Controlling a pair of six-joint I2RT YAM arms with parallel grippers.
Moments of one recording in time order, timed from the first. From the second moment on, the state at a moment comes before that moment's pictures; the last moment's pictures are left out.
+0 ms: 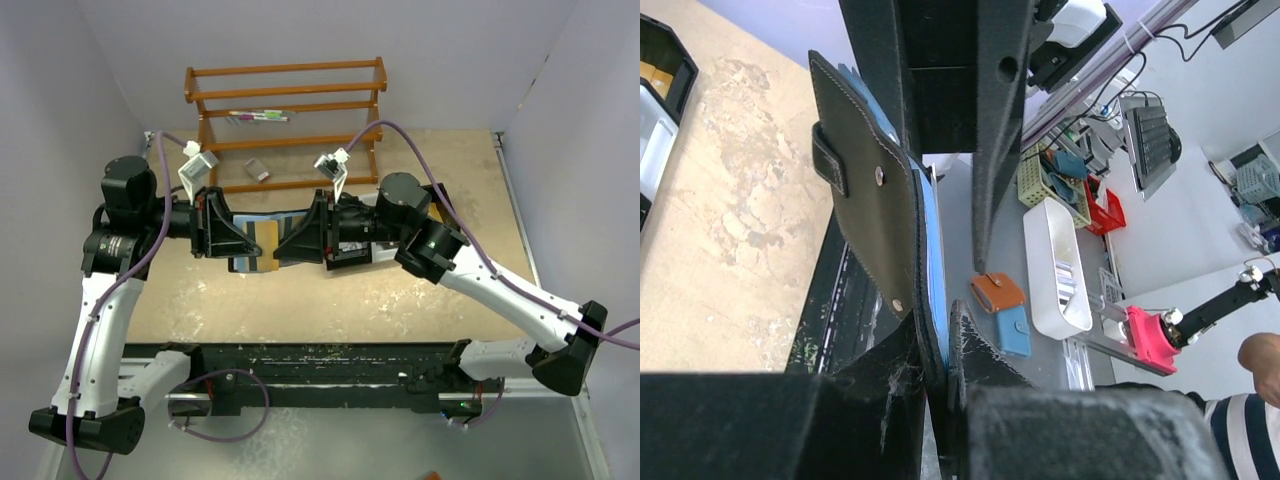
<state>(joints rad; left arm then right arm) -0.12 0.98 1.29 -0.58 1.46 -0.38 0.91 1.25 1.27 0.00 -0.63 0.71</state>
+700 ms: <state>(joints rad) -0.12 1.00 1.30 -0.72 1.43 -0.28 0.86 1.27 1.21 0.07 -0.69 0.79</state>
